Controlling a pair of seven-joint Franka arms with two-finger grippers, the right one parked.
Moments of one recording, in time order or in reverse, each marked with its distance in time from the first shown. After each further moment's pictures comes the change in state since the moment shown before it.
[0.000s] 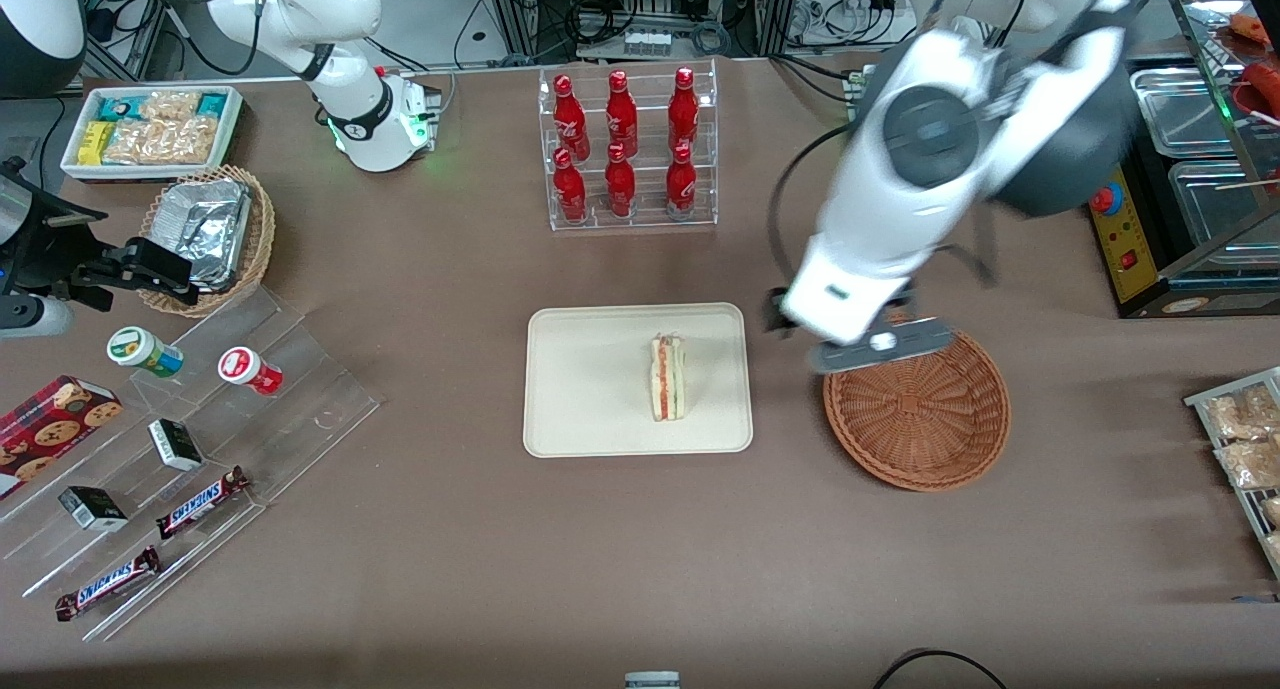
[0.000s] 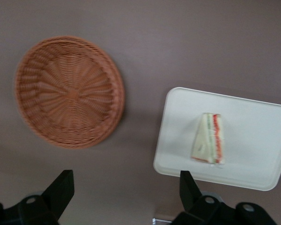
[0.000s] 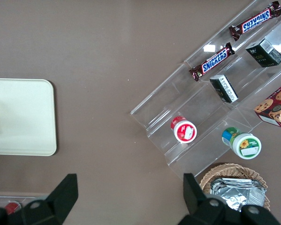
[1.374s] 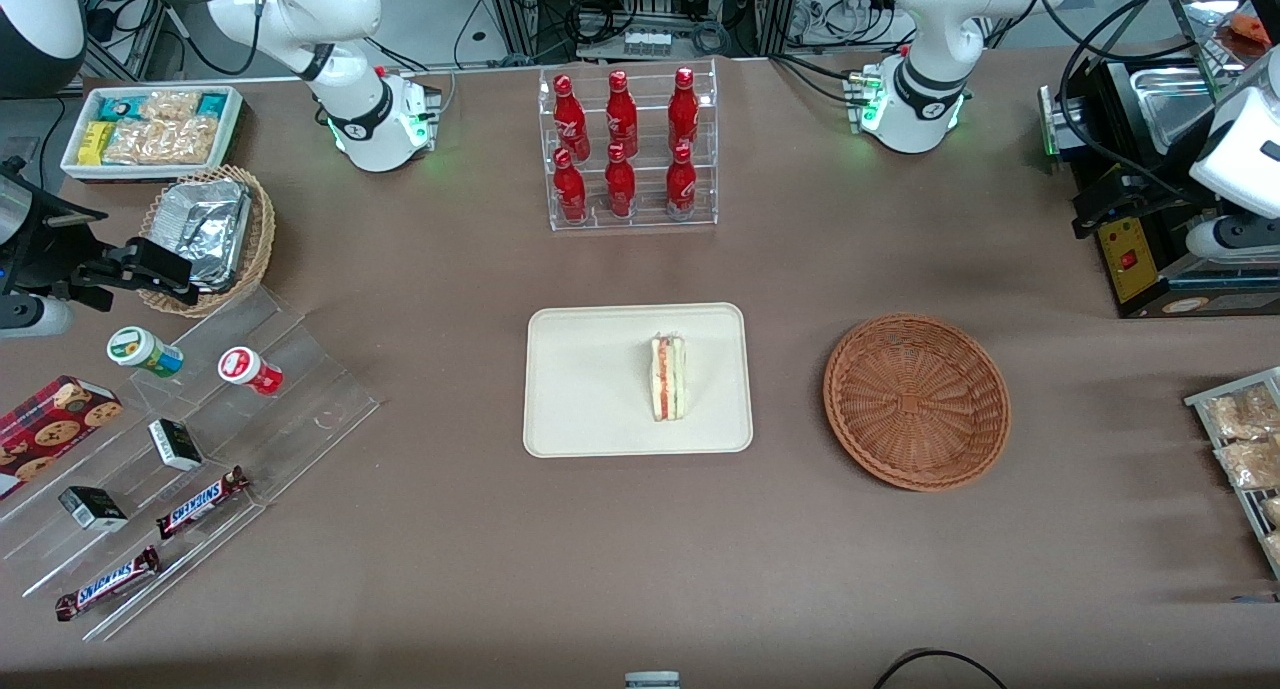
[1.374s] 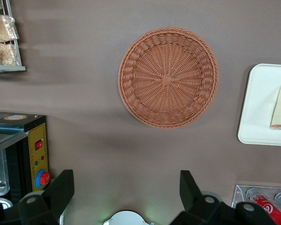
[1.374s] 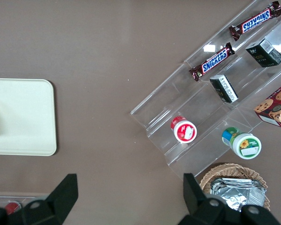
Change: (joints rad) arm 0.398 -0.348 0.011 -0.263 0.008 -0.110 0.514
